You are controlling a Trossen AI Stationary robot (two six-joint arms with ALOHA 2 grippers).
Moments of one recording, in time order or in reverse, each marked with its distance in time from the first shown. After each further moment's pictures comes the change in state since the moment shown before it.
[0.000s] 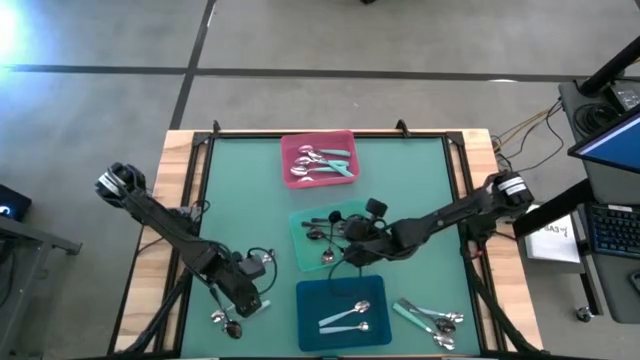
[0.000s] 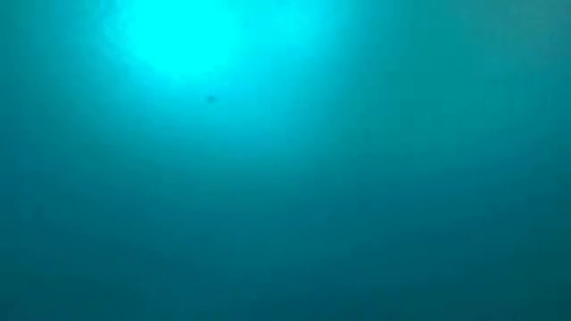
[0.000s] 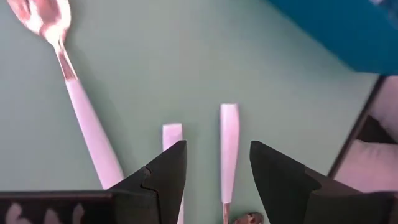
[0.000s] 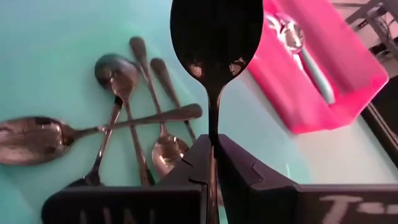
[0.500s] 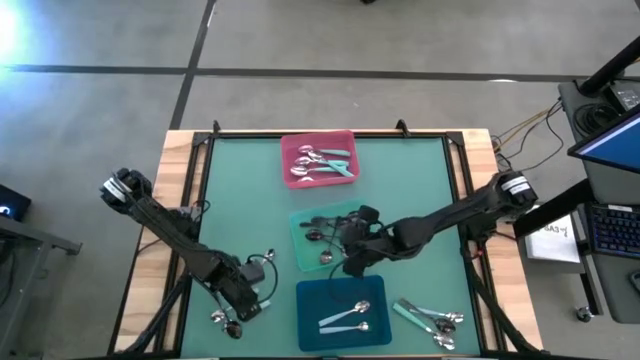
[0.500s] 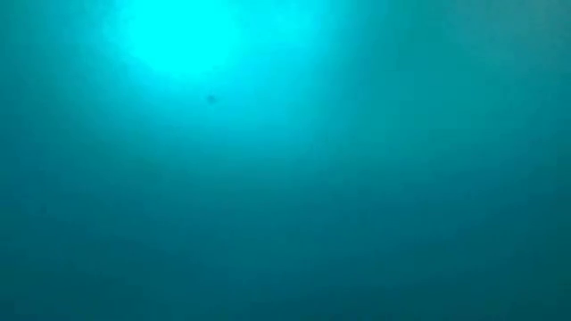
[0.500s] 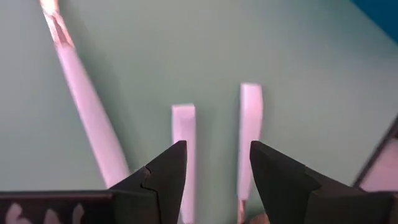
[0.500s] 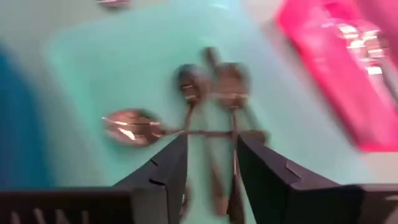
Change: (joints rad) left arm -0.028 0.081 0.003 -0.006 0.026 -0.047; right arm 0.019 -0.031 0.082 -0.007 -0.238 -0.036
